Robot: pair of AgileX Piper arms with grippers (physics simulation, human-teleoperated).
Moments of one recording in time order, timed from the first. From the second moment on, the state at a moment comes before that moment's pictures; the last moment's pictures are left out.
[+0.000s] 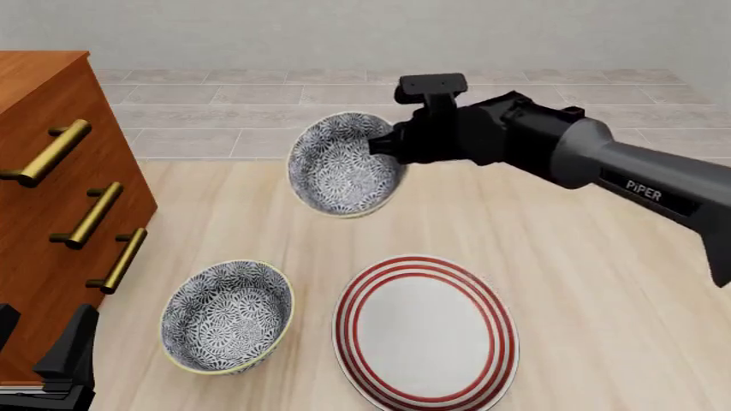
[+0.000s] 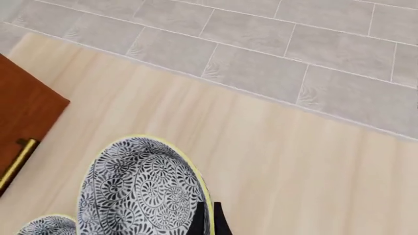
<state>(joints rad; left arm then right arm) 0.00 0.01 0.00 0.00 0.00 0.50 1.83 -1.51 0.37 0.17</state>
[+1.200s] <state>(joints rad) 0.00 0.01 0.00 0.00 0.00 0.43 1.28 -0.90 0.33 0.43</state>
